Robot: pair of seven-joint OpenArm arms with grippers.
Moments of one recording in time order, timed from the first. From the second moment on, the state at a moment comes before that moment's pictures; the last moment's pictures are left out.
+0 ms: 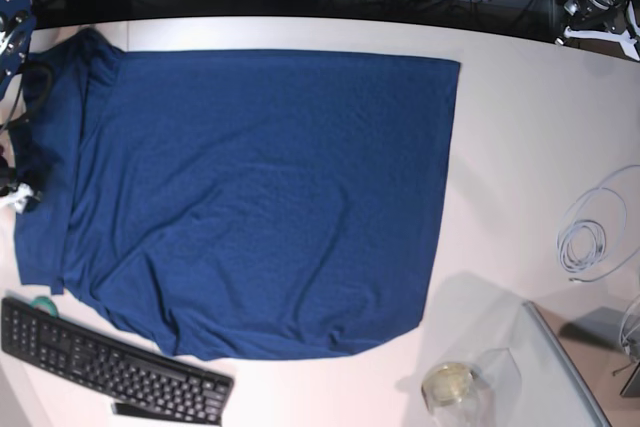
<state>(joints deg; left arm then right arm) 21.9 -6.2 -53.1 82.4 -15.6 -8.7 42.8 20.1 24.2 33.9 30.3 1.2 26.7 -23.2</state>
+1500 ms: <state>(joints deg) 21.1 -6.2 -52.6 82.4 -15.4 -8.7 42.8 8.1 11.8 33.8 67.6 1.2 27.2 -40.3</state>
